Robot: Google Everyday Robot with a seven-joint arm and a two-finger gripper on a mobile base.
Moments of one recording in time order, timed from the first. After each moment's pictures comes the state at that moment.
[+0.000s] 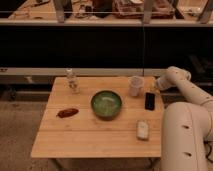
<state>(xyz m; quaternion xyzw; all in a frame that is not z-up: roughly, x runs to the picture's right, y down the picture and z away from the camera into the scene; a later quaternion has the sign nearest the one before) 0.347 0.001 0.999 -0.17 0.01 0.64 0.75</state>
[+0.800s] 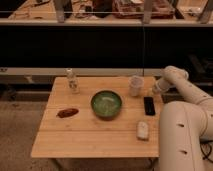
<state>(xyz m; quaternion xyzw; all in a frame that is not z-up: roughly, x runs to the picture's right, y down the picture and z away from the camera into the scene) 0.312 0.055 0.969 -0.29 0.04 0.60 0.74</state>
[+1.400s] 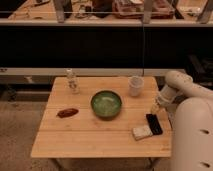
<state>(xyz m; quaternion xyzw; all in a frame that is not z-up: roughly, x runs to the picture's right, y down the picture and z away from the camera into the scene) 0.310 0.149 0.869 -0.43 0.09 0.50 0.75</state>
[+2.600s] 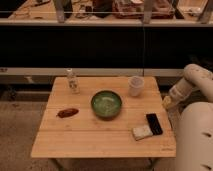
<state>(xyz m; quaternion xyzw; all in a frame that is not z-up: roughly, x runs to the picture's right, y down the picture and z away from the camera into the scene) 0.376 0.108 0.846 -0.37 0.11 0.62 0.68</state>
